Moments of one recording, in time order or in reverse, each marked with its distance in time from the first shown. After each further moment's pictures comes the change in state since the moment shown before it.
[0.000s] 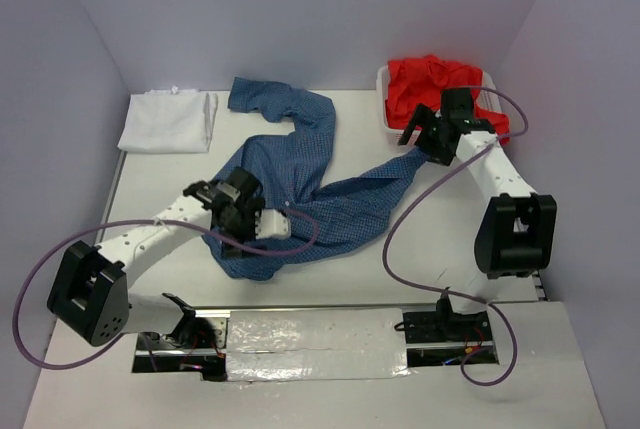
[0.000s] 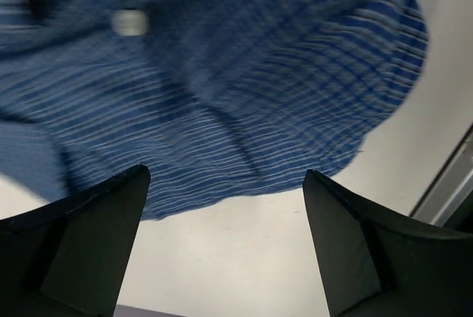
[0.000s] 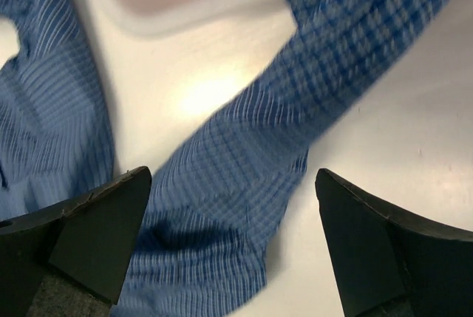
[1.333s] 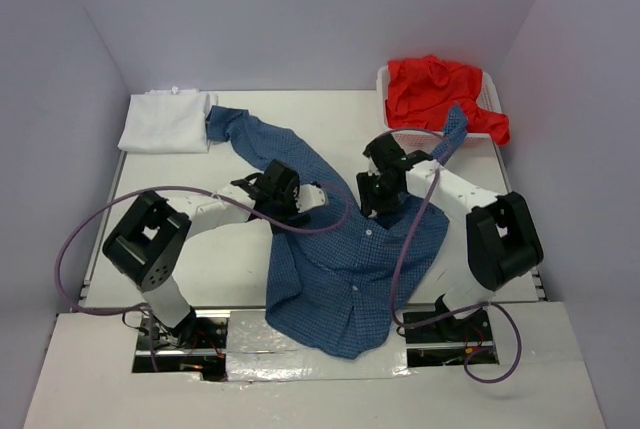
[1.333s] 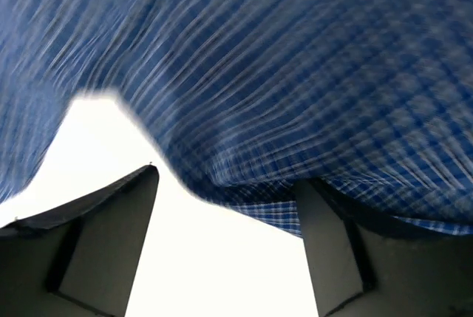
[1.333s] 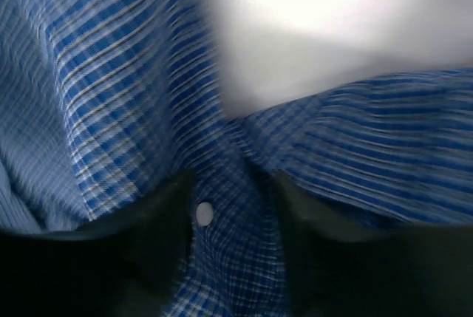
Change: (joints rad) left arm -0.139 0.346 -0.017 0.595 -0.062 -0.240; right arm 0.429 -0.010 -0.225 -0.087 0.040 -0.195
